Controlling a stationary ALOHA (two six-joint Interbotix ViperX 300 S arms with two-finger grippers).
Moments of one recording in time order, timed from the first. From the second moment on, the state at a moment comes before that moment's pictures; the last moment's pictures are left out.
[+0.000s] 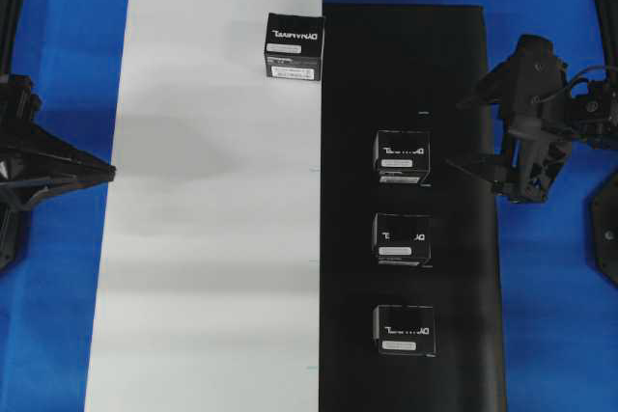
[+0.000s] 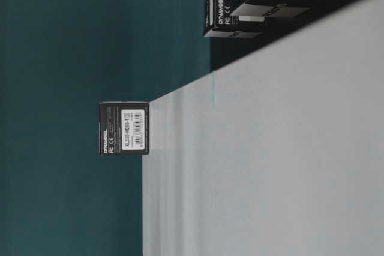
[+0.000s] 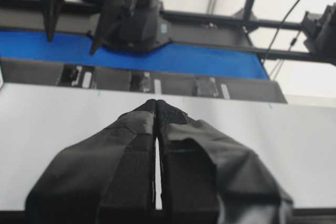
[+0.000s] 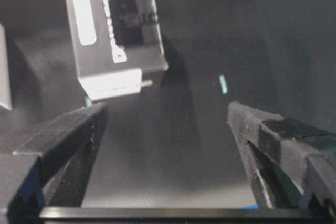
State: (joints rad) left arm -0.05 -0.98 1.04 0.01 -0.04 -0.11; right arm -0.27 -0.56 1.02 -0.06 0.30 -0.08
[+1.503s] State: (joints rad) left arm -0.03 -1.02 1.01 0.01 0.08 -0.22; right arm -0.20 -0.51 1.08 0.03 0.13 0.06
